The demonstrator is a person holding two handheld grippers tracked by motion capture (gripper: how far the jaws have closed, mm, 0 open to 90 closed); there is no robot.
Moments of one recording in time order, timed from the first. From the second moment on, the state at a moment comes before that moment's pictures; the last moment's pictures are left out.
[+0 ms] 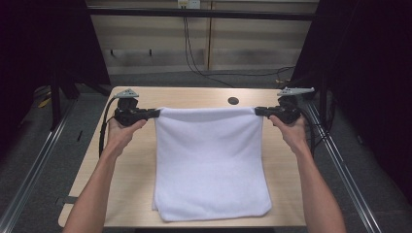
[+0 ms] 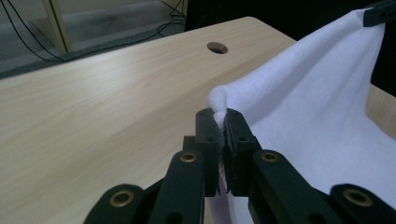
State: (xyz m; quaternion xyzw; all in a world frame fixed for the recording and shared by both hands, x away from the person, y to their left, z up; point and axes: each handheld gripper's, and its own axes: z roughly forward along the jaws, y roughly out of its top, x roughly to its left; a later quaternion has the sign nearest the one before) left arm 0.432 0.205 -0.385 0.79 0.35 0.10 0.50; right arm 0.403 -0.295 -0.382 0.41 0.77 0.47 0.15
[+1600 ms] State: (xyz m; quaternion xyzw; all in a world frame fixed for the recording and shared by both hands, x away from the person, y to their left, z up) left arm 0.267 0.247 -0.462 0.80 0.34 0.04 0.49; right arm 0.199 -0.320 -0.450 0.43 0.73 0.51 0.16
